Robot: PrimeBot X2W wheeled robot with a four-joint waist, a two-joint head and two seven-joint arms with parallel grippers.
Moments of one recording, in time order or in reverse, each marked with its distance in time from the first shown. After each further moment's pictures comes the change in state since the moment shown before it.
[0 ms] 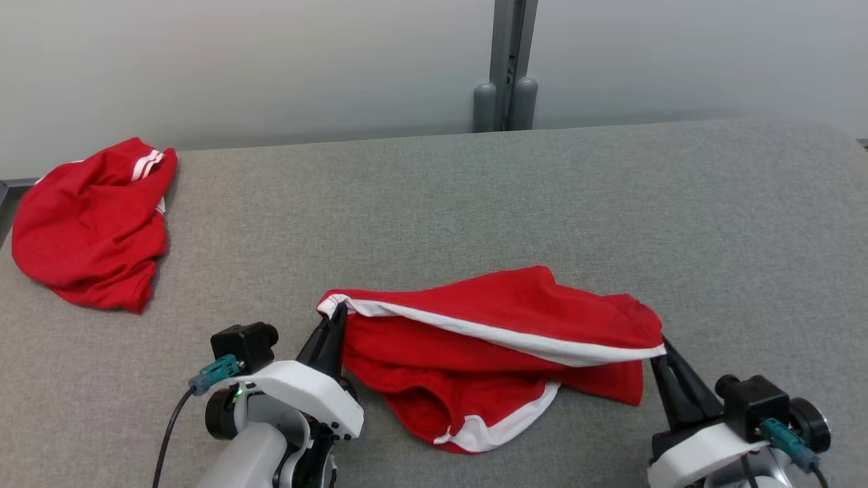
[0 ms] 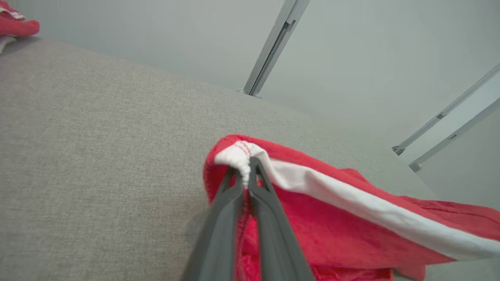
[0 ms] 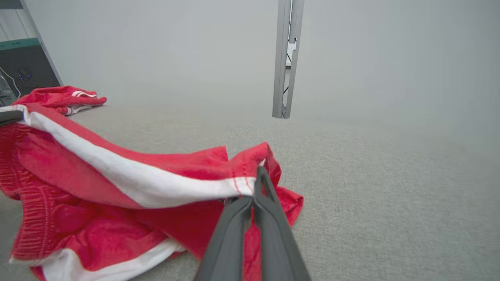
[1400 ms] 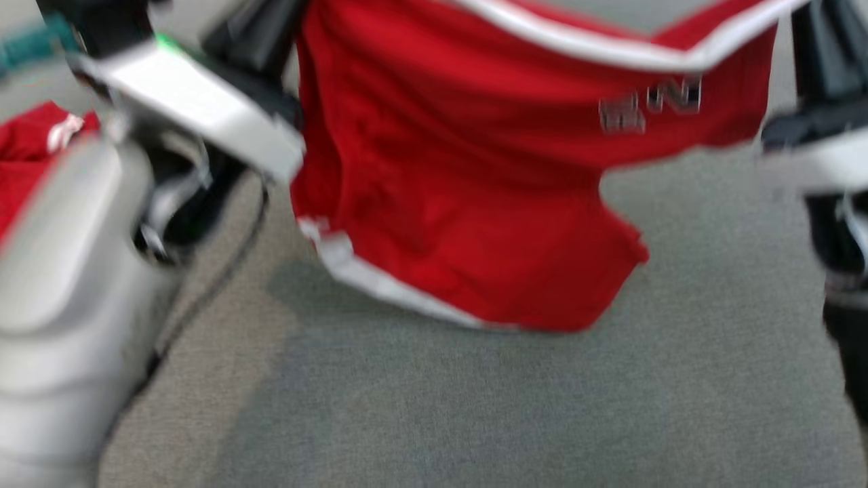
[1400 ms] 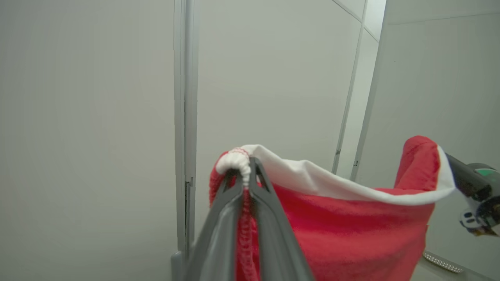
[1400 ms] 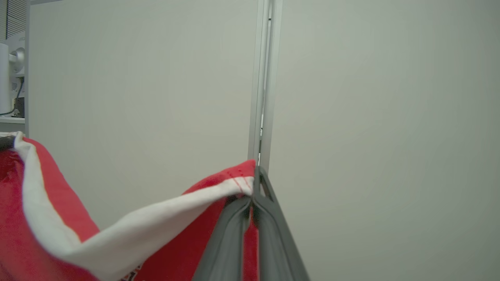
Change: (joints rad) left arm -0.440 0.207 0.098 -0.531 0.060 -0.085 0.300; right arm -0.514 -0.146 -0.063 -0.349 0.206 0.000 0.216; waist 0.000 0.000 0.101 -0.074
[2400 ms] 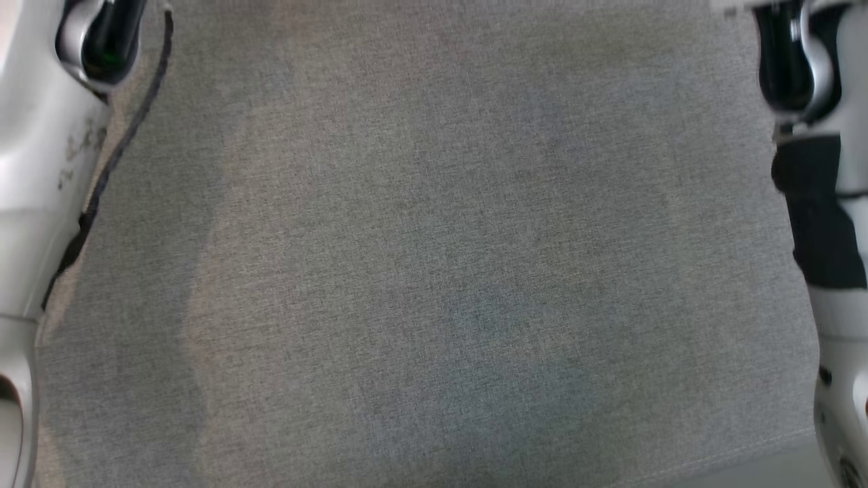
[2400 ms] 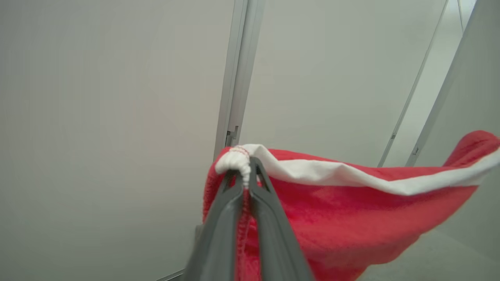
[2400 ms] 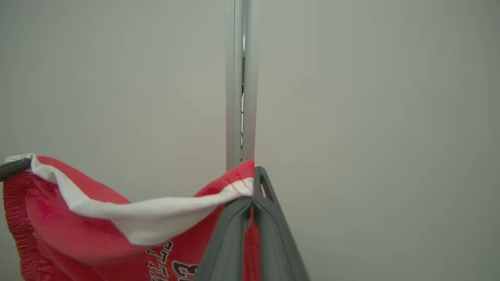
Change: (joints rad) left arm -0.537 0.011 -0.201 0.626 0.000 -0.085 -0.326; right arm -0.561 0.138 0.082 0.523 -0.038 0.000 -0.214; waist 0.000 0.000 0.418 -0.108
